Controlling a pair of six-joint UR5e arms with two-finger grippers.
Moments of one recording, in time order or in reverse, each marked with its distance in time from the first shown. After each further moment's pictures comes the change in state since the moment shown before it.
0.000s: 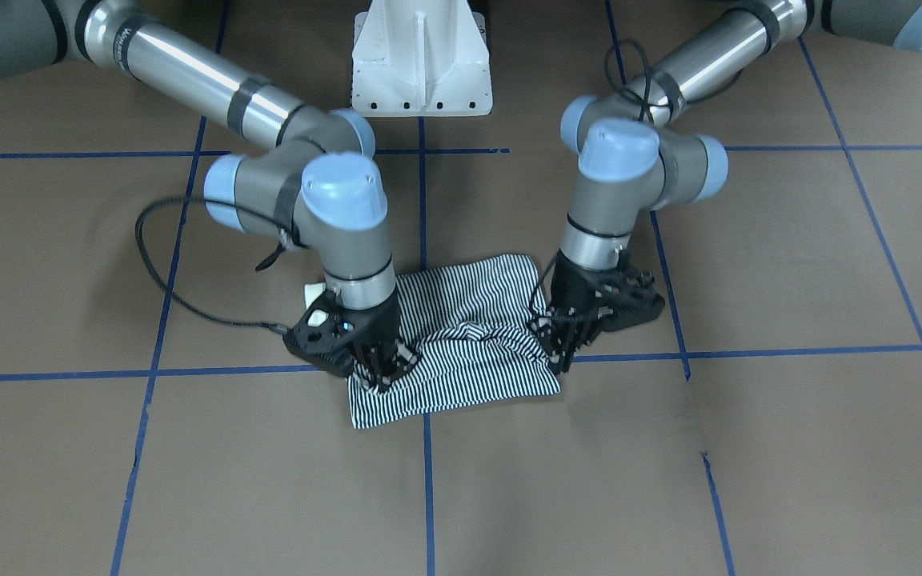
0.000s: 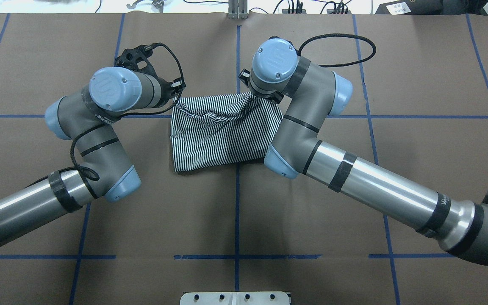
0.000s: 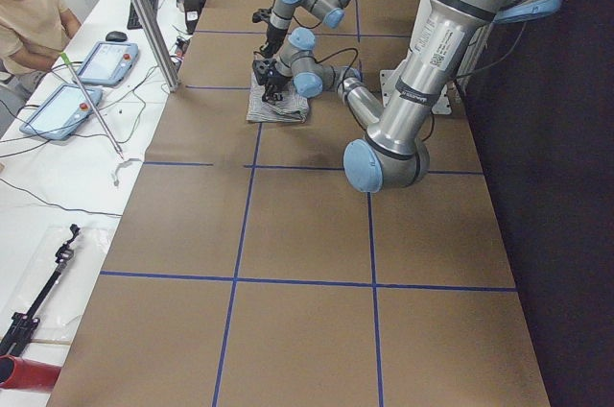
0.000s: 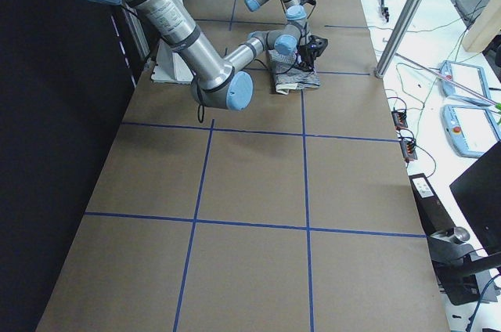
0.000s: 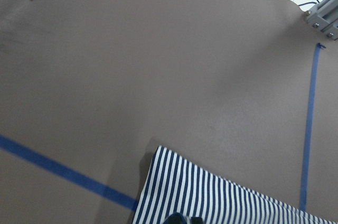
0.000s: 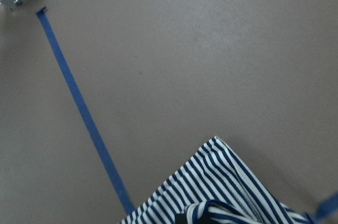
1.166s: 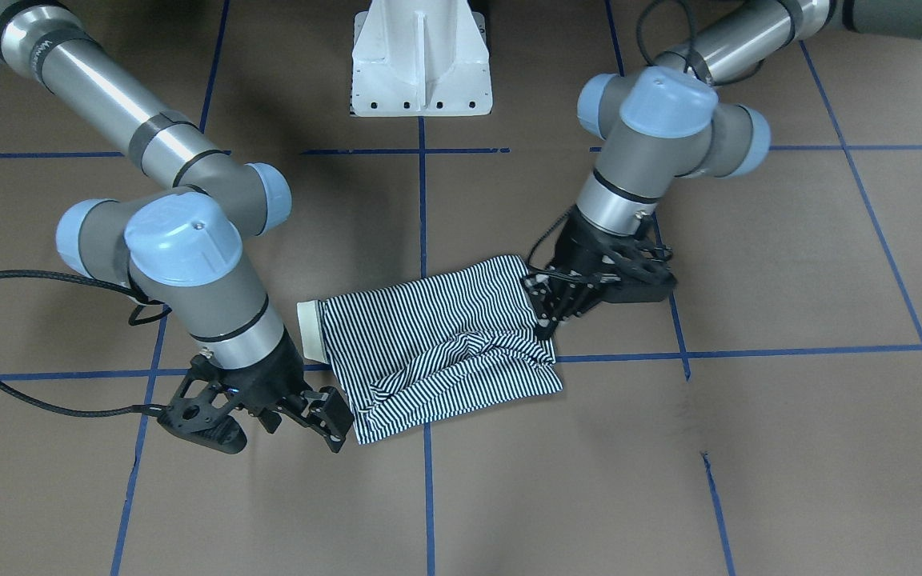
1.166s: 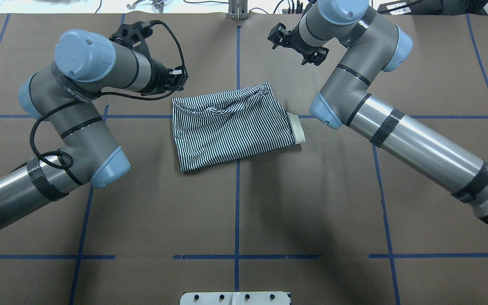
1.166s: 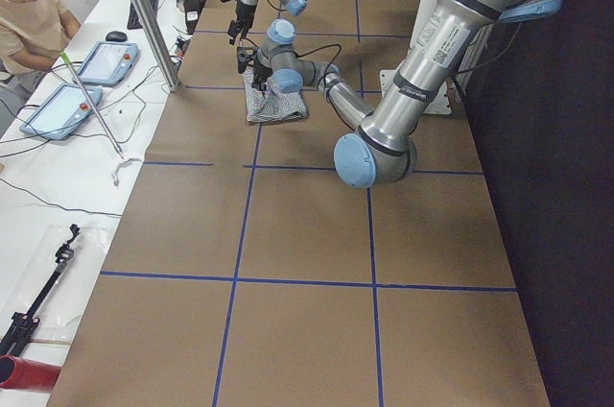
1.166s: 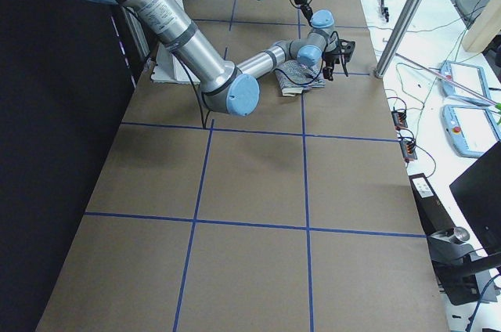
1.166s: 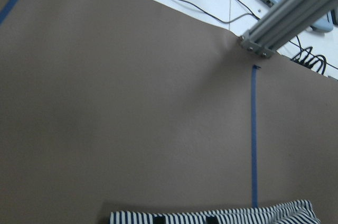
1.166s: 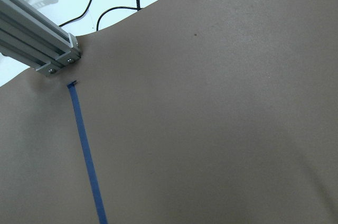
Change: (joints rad) left arm -0.015 0.010 -0.217 0.137 -0.261 0.059; right arm 0.173 -0.096 0.078 0.096 0.197 -0.235
